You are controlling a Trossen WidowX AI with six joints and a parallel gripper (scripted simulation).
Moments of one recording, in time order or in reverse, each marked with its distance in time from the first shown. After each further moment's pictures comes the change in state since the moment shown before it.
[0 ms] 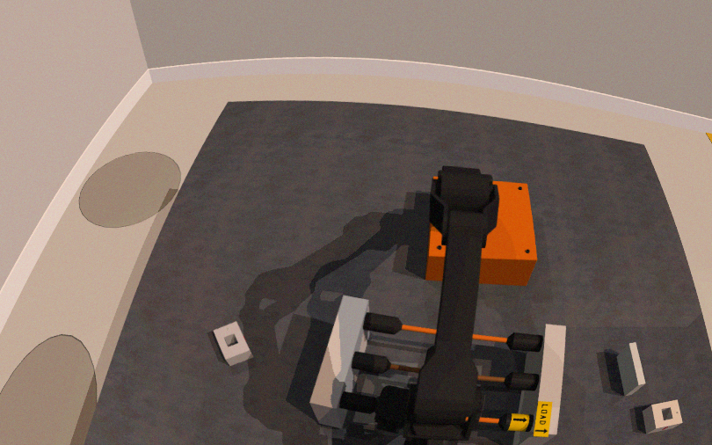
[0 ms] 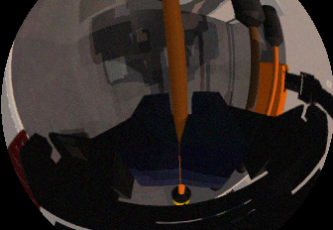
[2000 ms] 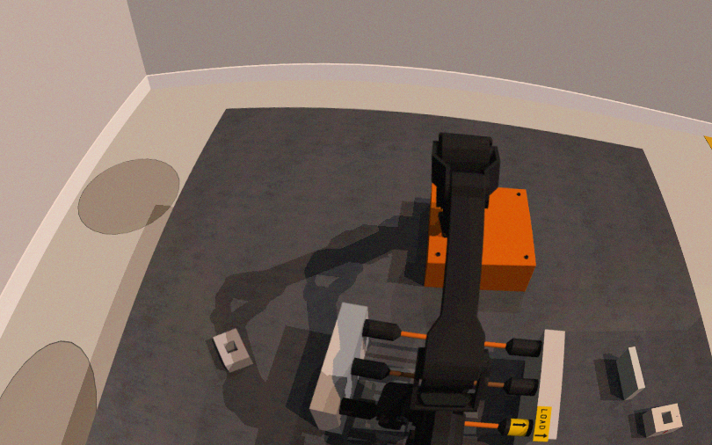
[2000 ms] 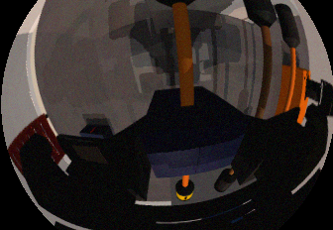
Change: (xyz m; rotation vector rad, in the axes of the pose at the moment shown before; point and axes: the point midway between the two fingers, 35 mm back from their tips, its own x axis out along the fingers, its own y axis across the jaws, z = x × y) arm -0.009 0.005 -0.001 0.004 0.008 0.244
